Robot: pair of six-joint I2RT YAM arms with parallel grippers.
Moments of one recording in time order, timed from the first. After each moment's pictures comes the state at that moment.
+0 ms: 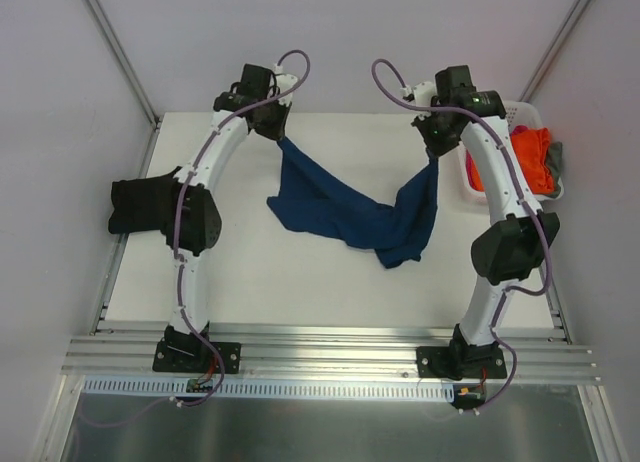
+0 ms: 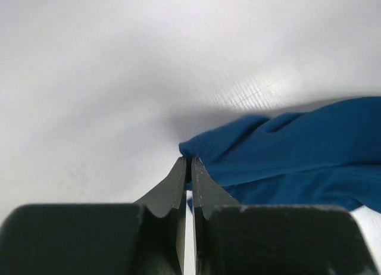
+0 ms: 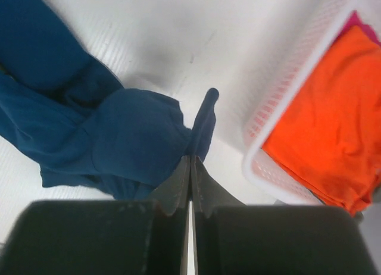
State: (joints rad) left arm -0.28 2.24 2.21 -0.82 0.21 0.15; right arm 0.22 1.91 2.08 -1.19 0.00 -0.40
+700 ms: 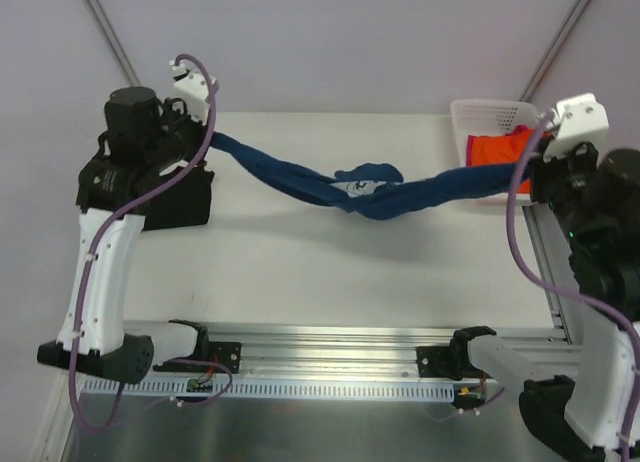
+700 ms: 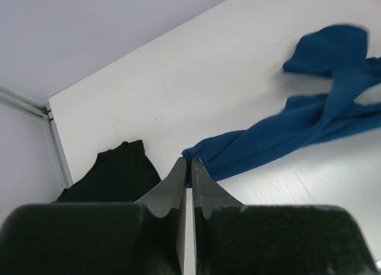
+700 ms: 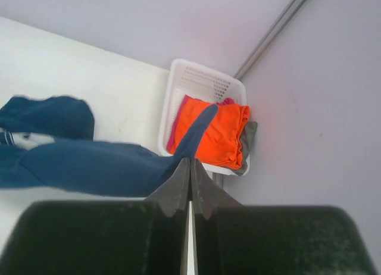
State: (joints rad) left arm -0.19 1.25 1.74 -0.87 0.18 0.26; right arm 0.19 1.04 1.89 -1.05 0.20 -0.36
